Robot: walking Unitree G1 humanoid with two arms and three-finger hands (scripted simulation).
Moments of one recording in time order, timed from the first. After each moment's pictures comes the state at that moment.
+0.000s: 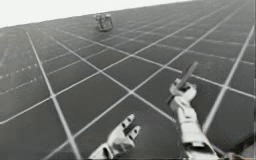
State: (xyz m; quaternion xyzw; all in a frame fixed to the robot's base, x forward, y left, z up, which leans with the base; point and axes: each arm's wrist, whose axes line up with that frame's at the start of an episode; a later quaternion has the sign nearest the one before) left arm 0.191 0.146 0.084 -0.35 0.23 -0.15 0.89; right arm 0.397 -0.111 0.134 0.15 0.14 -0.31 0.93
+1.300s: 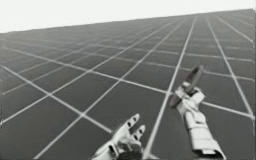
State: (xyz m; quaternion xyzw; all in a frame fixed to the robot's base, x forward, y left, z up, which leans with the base) left arm 0.191 0.143 0.090 -0.35 0.22 -0.16 0.90; right arm 0.394 -0.111 0.138 0.17 0.14 -0.30 0.93
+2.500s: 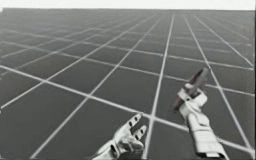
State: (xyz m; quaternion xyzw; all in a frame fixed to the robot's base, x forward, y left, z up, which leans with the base) left arm 0.190 0.147 0.082 -0.36 0.23 -0.15 0.89; right arm 0.395 -0.103 0.133 0.15 0.15 -0.30 0.93
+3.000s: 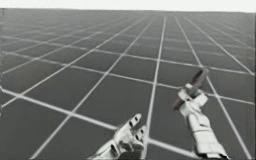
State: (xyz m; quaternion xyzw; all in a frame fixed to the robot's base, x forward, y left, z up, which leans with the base) left arm 0.189 0.148 0.082 -0.36 0.23 -0.15 0.89; right arm 0.395 -0.102 0.133 0.15 0.15 -0.30 0.93
